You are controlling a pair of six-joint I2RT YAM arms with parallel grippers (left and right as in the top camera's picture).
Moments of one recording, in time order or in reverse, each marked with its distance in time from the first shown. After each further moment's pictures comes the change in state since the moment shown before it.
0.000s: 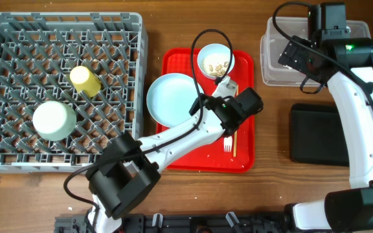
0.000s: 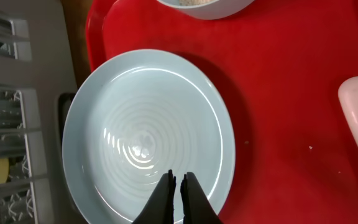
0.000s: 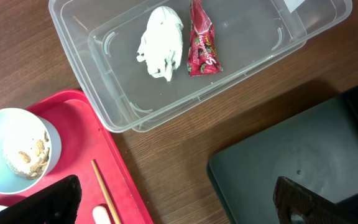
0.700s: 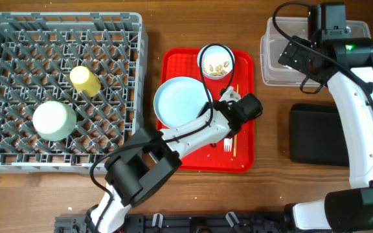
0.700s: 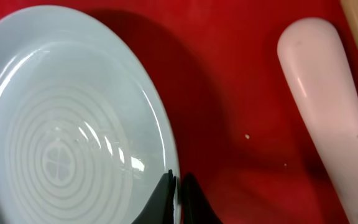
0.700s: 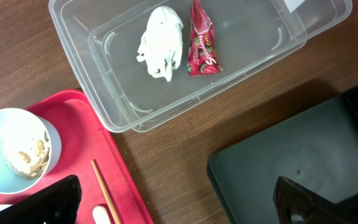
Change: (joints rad) left arm -0.002 0.137 -0.009 0.100 0.177 0.044; right arm 0.000 0.000 0.000 0.000 0.000 0.000
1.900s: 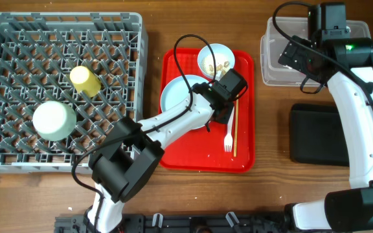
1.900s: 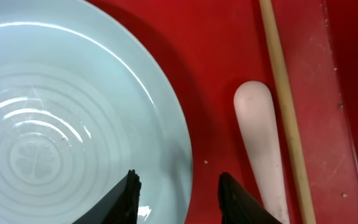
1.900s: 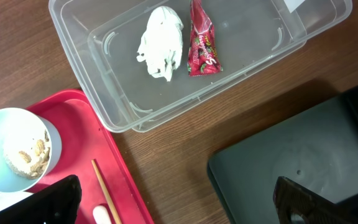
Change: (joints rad) left arm 0.138 -0.055 0.005 0.078 0.380 -0.046; right arm 0.000 0.000 0.000 0.000 0.000 0.000
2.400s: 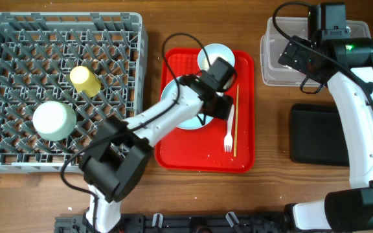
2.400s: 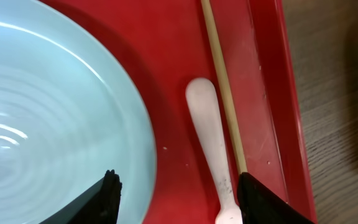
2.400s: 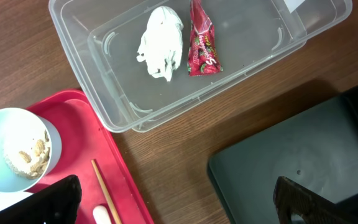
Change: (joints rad) left arm 0.069 -0.038 0.005 -0.001 0.264 0.015; right arm 0.000 0.000 0.000 0.000 0.000 0.000
